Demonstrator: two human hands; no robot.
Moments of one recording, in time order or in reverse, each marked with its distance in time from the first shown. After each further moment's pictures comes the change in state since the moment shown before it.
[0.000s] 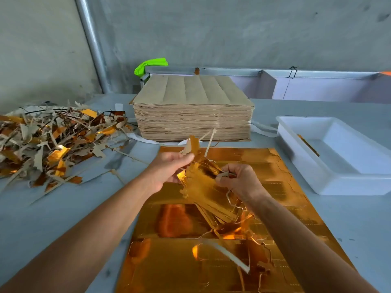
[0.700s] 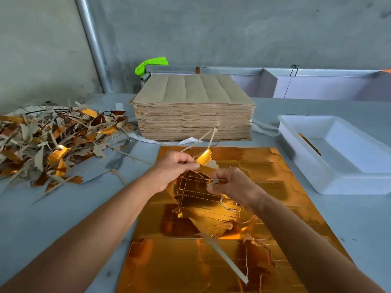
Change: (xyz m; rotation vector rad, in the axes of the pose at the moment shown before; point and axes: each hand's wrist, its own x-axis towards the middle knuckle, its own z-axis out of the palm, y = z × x) left_hand 0.004 0.002 0.010 0.169 -0.034 0.134; right_hand 0.001 -0.005 0.005 -0.093 -0.237 -0.029
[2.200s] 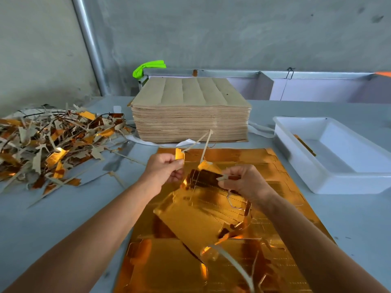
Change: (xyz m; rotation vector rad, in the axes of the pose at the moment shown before) left_hand -0.008 -0.009 -0.007 -0.094 0.230 -0.050; right_hand -0.009 0.012 -0.023 0.090 0.152 0.008
